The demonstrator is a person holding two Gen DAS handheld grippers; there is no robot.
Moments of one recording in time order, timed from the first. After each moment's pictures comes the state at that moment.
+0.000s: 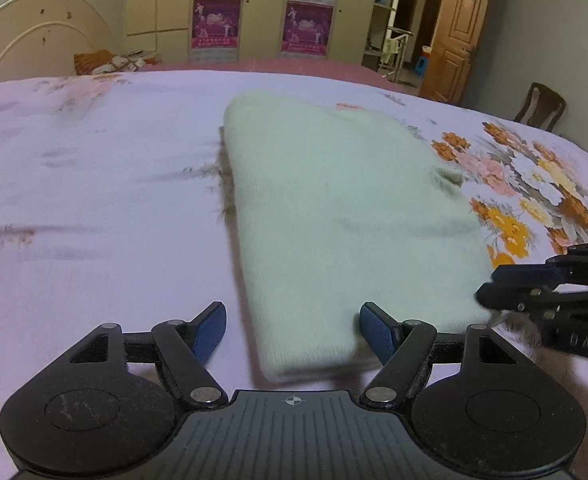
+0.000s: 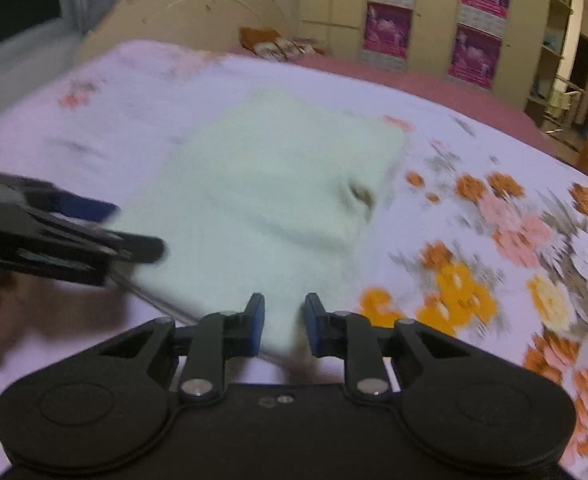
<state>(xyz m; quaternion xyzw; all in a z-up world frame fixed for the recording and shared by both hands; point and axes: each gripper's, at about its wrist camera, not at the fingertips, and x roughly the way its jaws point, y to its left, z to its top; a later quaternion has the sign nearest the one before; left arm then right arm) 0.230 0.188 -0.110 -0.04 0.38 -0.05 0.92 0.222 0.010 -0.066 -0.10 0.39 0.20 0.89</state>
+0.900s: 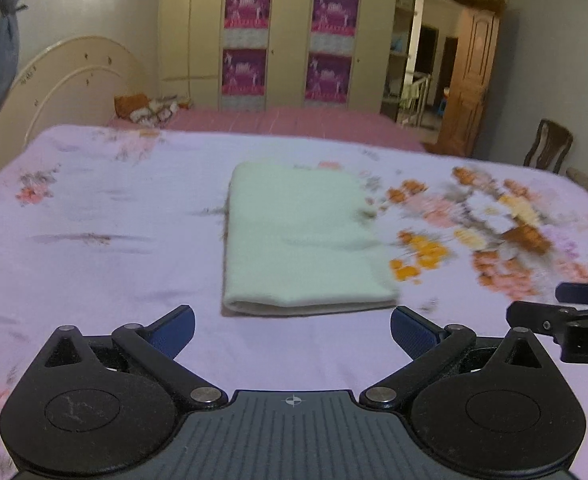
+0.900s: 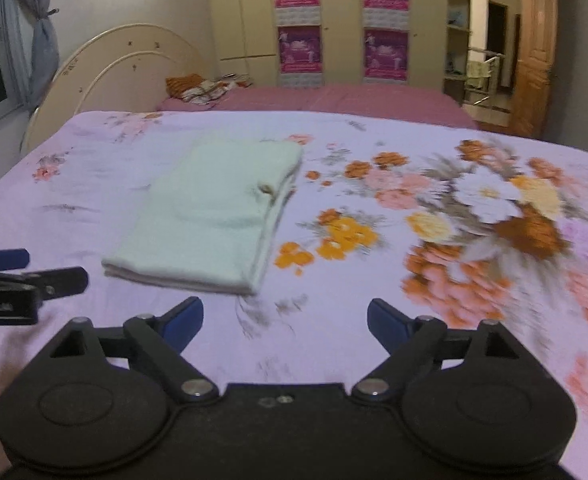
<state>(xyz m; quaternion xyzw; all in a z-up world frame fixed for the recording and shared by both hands) 0.082 0.135 -0.009 -0.04 0.31 0.01 0.95 0.092 -0.067 0.011 0.01 0.35 0.11 0.93</state>
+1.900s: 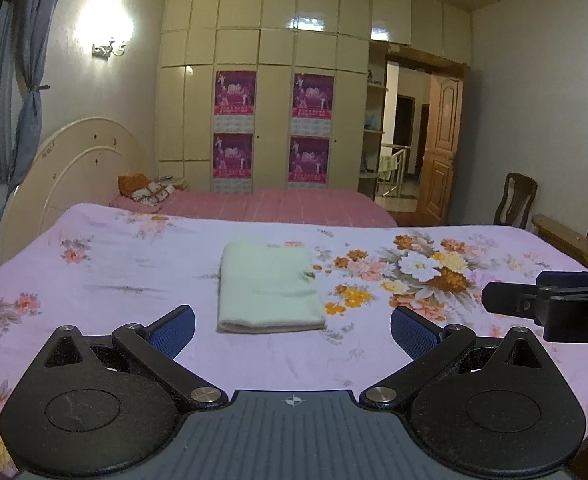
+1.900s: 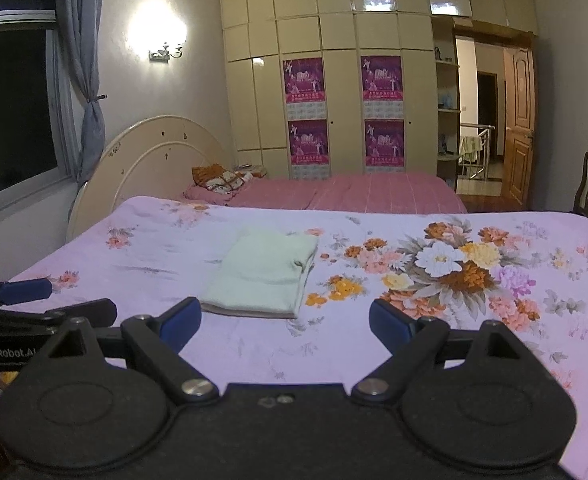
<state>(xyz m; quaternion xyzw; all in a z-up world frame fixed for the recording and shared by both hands) -0.115 0.101 0.090 -0.02 0.19 -0.01 0.98 -0.091 -0.085 0.114 0.02 0.22 0.13 0.97</state>
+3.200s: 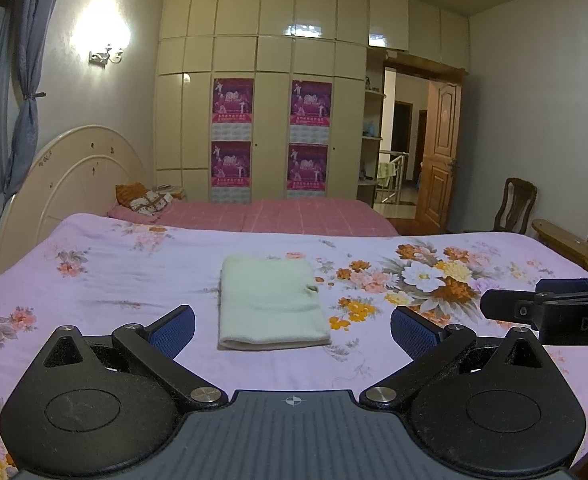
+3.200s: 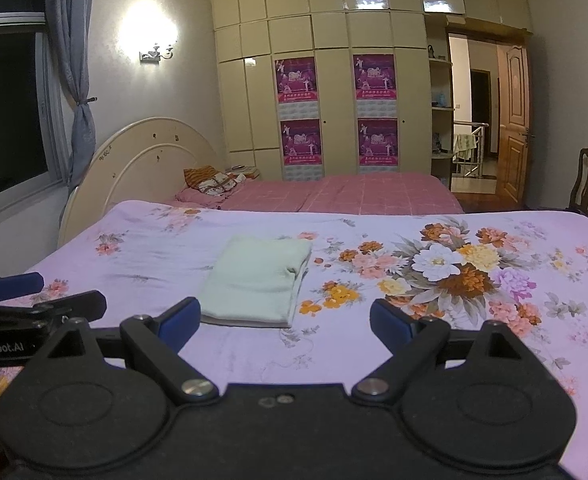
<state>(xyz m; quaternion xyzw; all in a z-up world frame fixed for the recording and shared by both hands) -0.092 0.096 0.093 -0.02 0.18 -0.01 0.98 -0.073 -0.080 0.113 0.03 0.22 0.12 0.97</state>
